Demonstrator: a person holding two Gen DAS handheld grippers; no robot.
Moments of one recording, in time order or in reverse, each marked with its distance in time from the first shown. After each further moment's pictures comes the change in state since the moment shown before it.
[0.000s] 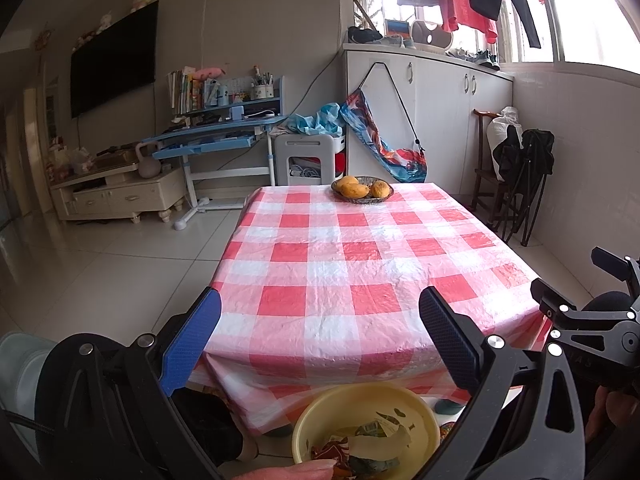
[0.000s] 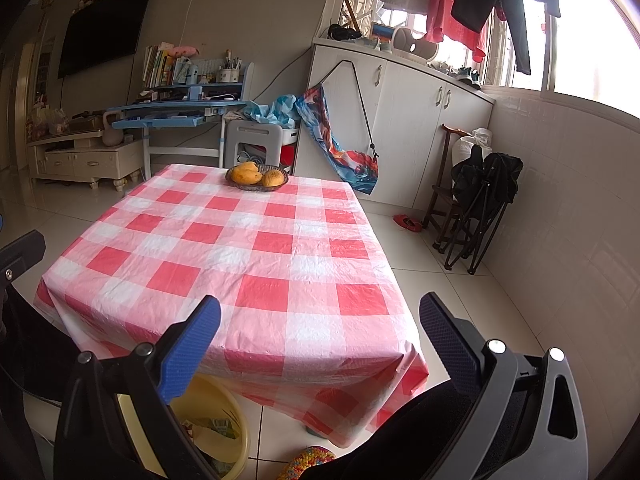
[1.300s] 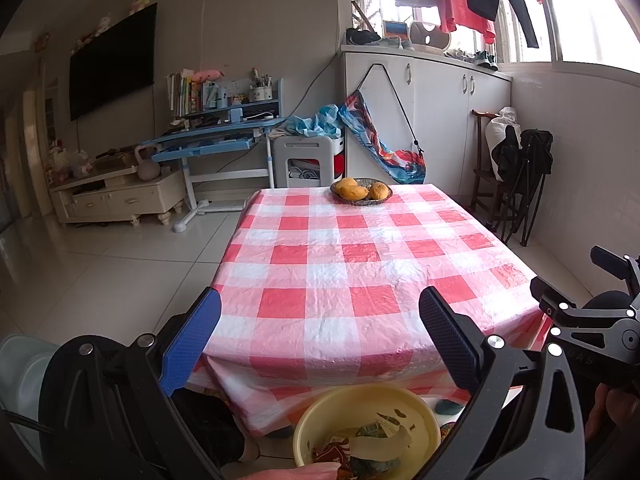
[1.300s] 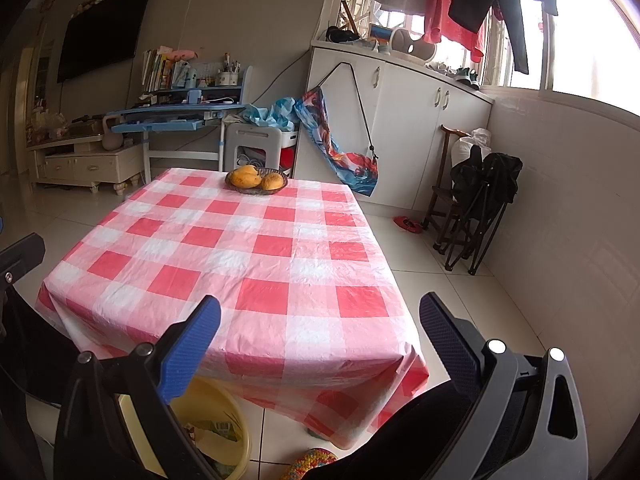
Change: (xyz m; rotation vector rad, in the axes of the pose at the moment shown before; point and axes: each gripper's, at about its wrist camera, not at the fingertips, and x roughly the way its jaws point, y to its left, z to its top) left arm -0.003 0.002 0.005 0.004 -0.005 -0.004; right arm 0.000 0.000 0.000 0.003 -0.005 0.001
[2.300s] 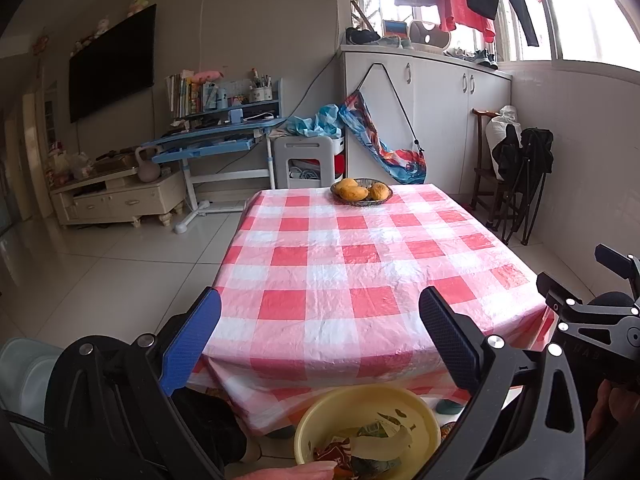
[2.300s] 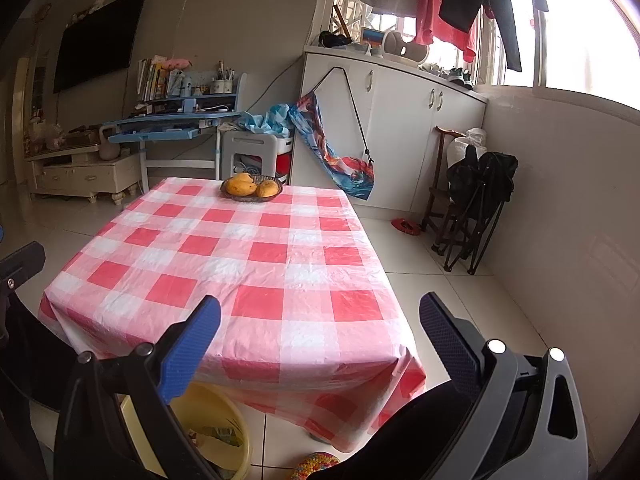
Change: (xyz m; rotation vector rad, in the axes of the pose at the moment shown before) left arm 0.000 -0.001 0.001 0.000 -0.001 0.001; right arm 0.000 -0.010 0.002 0.021 -0.017 0.001
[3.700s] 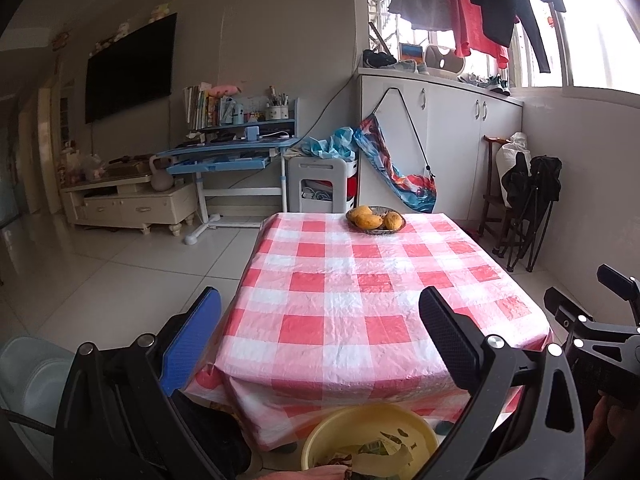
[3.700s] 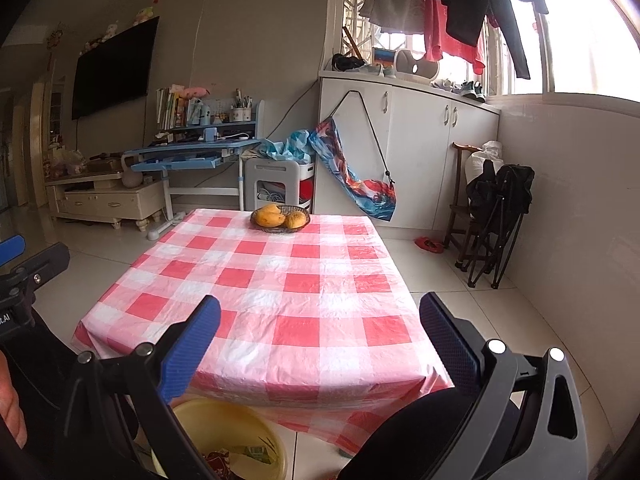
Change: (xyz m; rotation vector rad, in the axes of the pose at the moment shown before) left arm -0.021 0.023 0.020 -0.055 -0.070 0.027; right arm -0.020 0.005 0.014 0.057 -0.075 0.080
